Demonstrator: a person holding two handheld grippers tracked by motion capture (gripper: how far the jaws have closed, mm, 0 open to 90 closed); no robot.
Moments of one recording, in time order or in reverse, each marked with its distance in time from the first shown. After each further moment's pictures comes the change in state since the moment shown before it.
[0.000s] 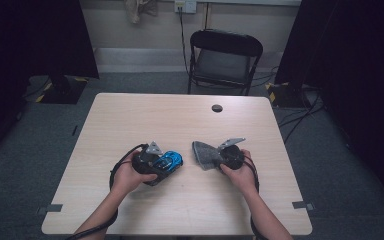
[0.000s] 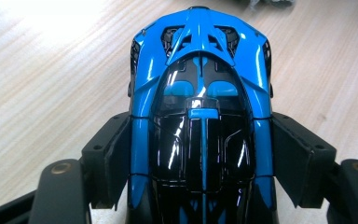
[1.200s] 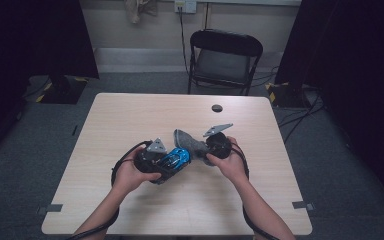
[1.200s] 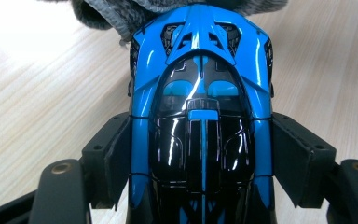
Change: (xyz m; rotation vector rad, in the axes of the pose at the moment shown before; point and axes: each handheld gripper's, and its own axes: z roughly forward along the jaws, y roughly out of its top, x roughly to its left) left arm -0.017 0.021 -0.018 -0.091 -0.059 0.058; right arm 0.031 0.061 -0.017 -0.075 0.191 -0.107
